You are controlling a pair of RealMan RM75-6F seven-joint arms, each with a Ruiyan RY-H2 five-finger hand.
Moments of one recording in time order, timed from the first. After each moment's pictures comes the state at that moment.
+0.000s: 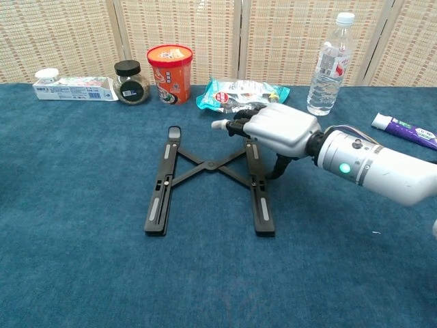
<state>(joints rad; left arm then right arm) -0.39 -1.11 -0.05 -1.43 1.55 1.24 -0.25 0.88 -1.94 0.05 -0.60 -1.68 1.04 0.00</state>
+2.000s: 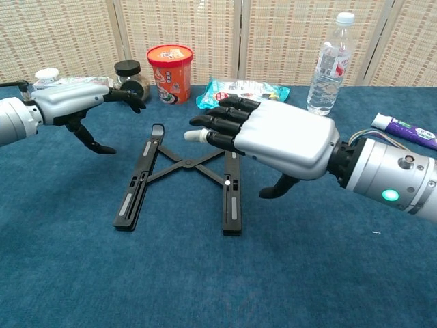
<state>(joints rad) -0.80 -1.69 -0.04 -0.70 1.65 1.03 -0.49 0.79 -1.68 0.00 -1.18 -1.79 1.16 -0.38</state>
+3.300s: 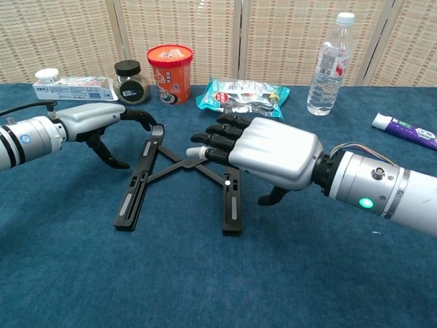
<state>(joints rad) -0.85 -1.85 0.02 -0.48 1.61 0.96 -0.63 0.81 -1.77 -0.01 -1.02 -1.77 1.11 -0.36</state>
